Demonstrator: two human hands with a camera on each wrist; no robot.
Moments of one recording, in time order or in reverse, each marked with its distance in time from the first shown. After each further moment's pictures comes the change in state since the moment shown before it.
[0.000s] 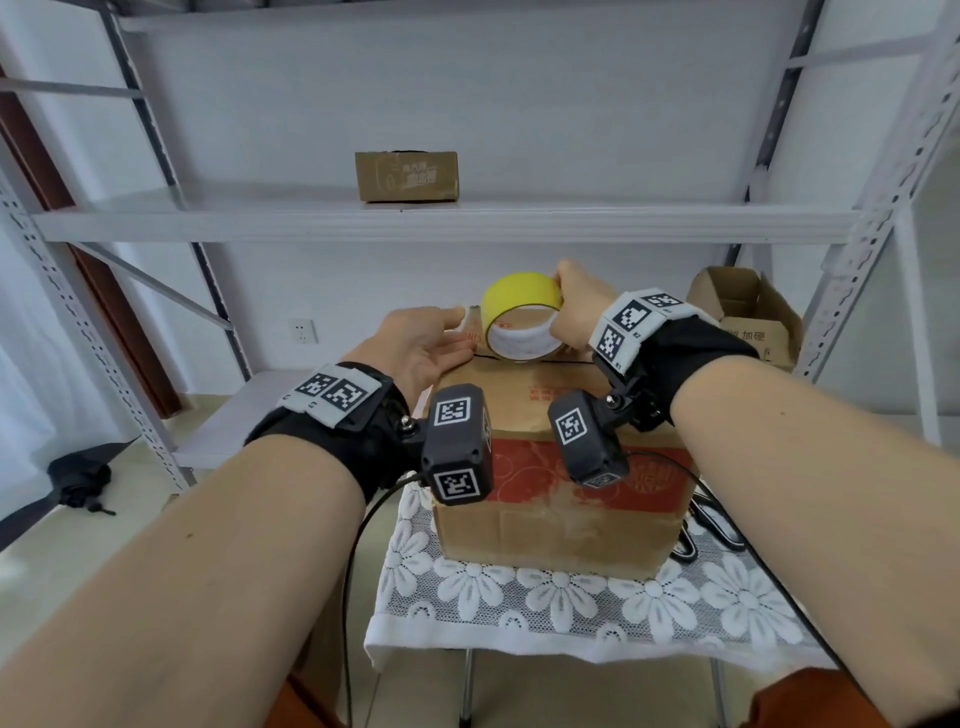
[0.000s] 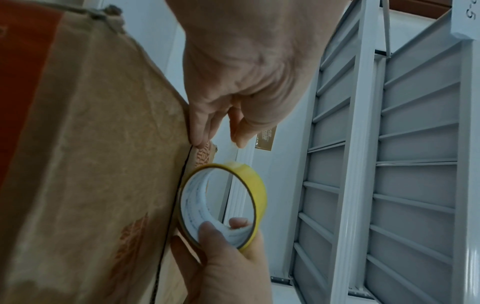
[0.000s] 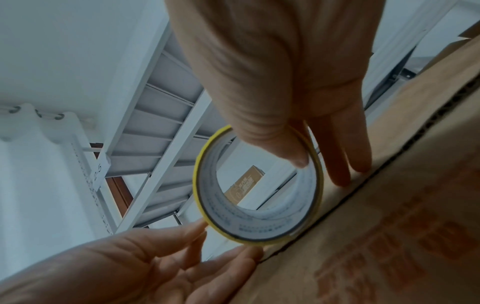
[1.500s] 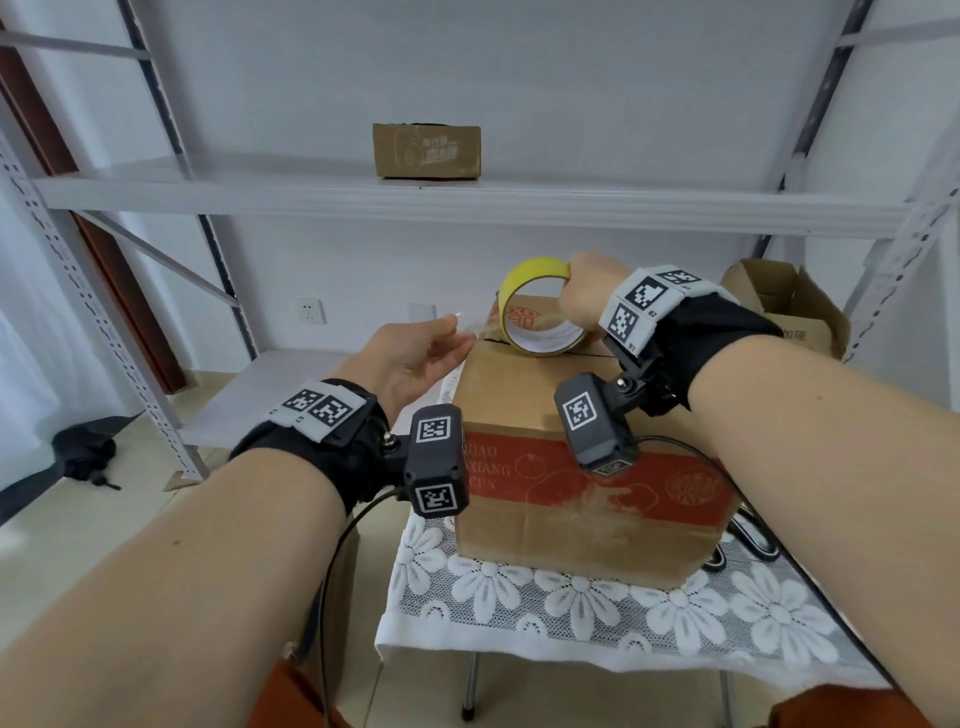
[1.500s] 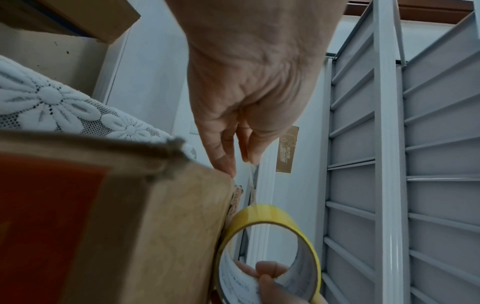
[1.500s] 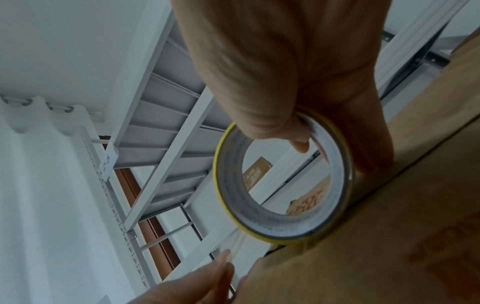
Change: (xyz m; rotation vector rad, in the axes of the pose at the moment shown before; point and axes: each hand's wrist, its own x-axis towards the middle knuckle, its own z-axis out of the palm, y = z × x) left_hand 0.034 -0.022 -0.045 -0.261 -0.023 -0.023; right_hand 0.016 -0.033 0.005 -0.253 -0.056 0.088
